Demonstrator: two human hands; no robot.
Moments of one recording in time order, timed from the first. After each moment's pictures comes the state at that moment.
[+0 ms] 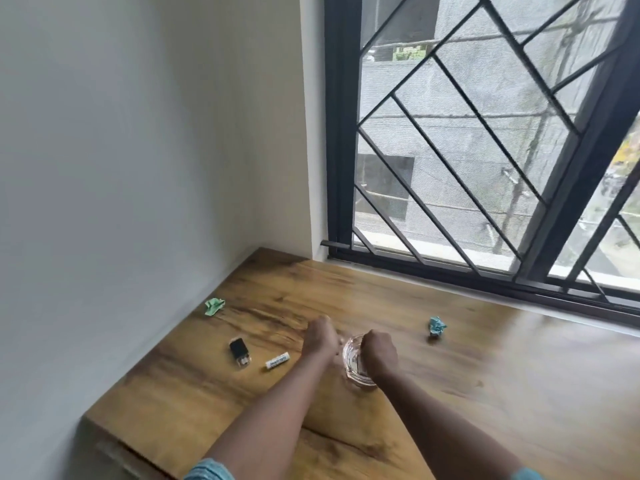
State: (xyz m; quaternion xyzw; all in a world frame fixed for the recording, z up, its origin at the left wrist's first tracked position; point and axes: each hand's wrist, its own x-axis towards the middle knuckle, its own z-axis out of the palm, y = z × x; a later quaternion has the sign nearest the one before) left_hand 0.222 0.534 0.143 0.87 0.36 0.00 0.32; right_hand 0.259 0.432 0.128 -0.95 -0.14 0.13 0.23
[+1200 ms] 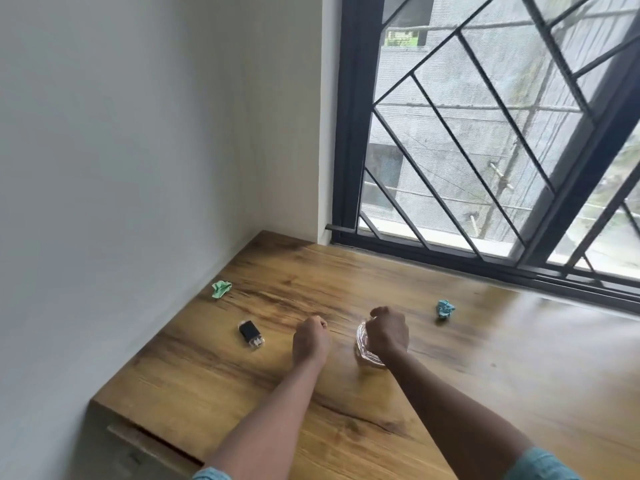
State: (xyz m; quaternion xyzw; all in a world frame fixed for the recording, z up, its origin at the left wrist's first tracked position) left_hand 0.177 0.561 0.118 0.85 0.39 0.08 0.36; right_hand 0.245 0.452 0.138 -0.95 -0.05 0.08 0.29
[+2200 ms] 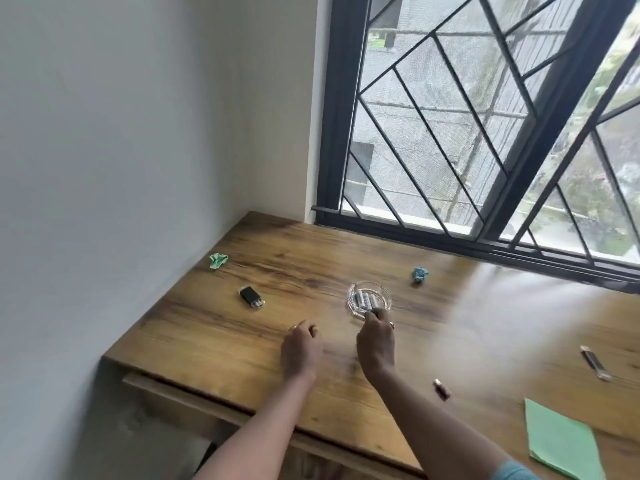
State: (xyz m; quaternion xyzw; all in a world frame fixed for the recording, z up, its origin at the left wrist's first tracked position) left_hand 0.073 0.531 0.089 0.86 0.32 0.17 0.37; right_hand 0.130 0.428 0.102 -0.94 -0.10 -0.09 0.31
